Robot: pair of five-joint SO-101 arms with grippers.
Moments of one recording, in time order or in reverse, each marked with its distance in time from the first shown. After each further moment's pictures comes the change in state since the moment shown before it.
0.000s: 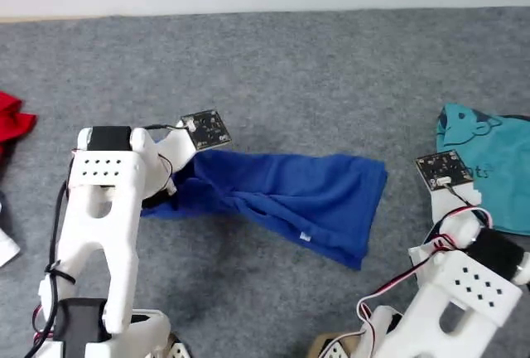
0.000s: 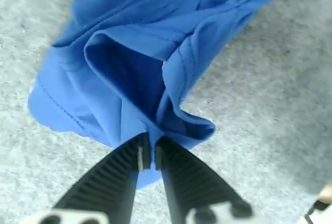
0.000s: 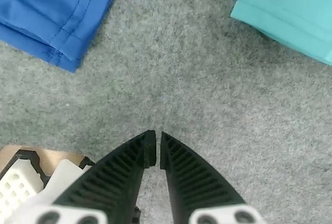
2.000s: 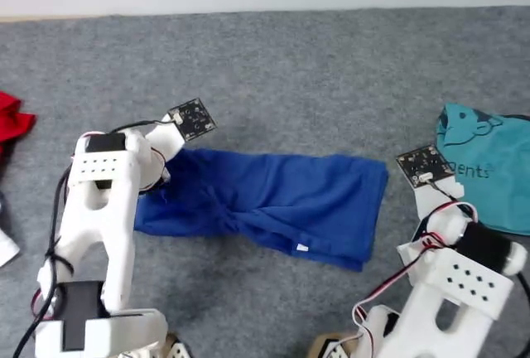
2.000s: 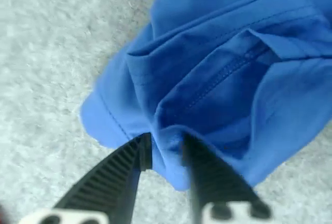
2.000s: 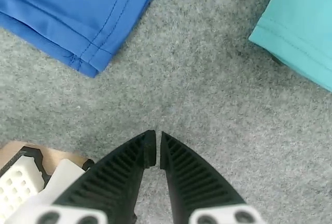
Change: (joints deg) left arm -4.4 6.6 5.0 -21.9 1.9; right arm -6.0 0.0 0.0 0.1 0.0
